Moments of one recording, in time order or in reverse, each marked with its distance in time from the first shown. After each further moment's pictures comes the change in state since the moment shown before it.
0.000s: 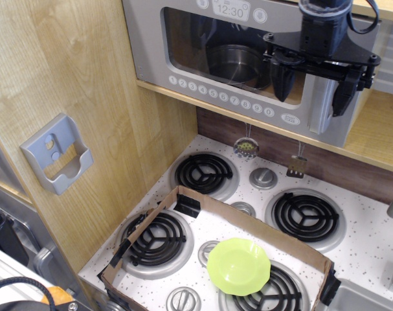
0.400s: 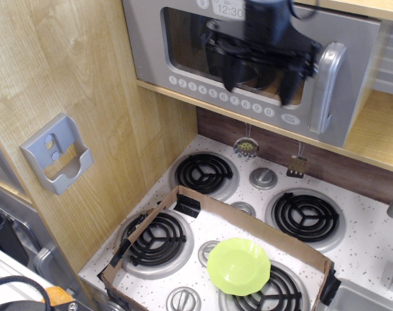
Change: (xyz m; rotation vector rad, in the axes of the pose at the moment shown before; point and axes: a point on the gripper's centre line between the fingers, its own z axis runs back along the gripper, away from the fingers) arm -0.020 0.032 0.011 0.037 0.025 0.022
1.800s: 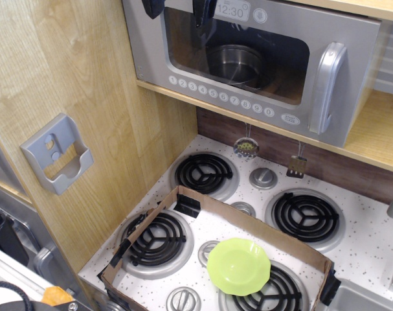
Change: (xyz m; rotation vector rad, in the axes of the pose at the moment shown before) arm 0.030 0.124 0.047 0.027 0.087 0.066
